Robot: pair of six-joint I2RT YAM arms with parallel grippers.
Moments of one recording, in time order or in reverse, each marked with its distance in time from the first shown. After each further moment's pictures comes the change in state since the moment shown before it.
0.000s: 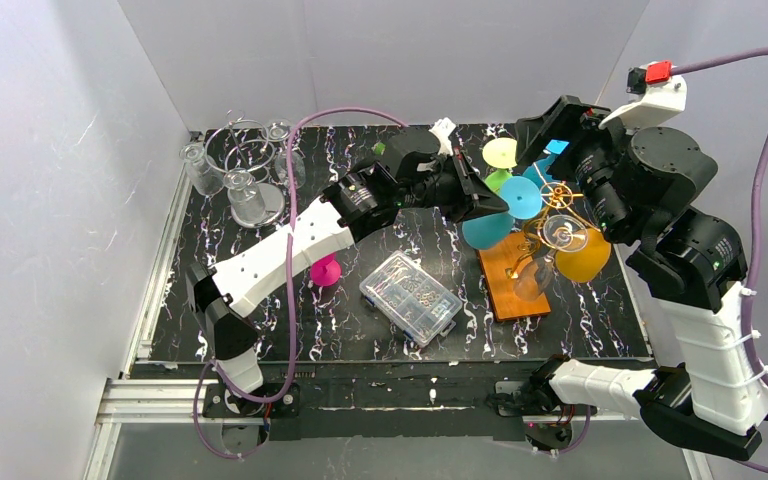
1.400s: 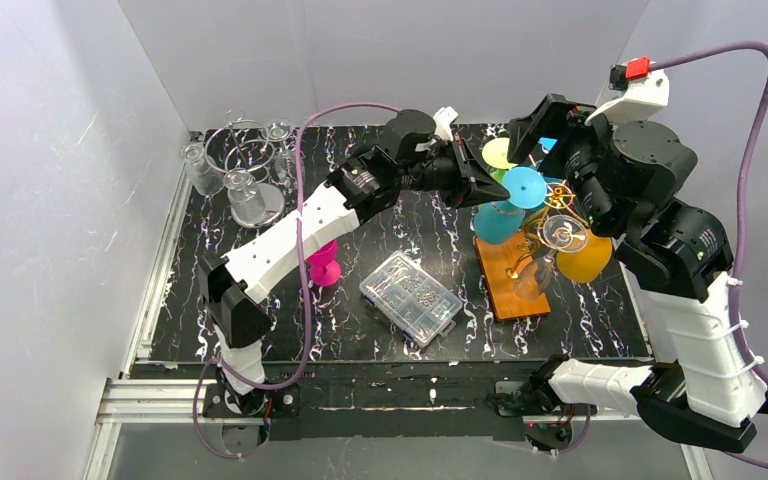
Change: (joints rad) left arm 0.074 0.068 0.060 0.034 0.170 -0.040; right arm 0.000 0.028 -0.008 0.003 0.009 -0.018
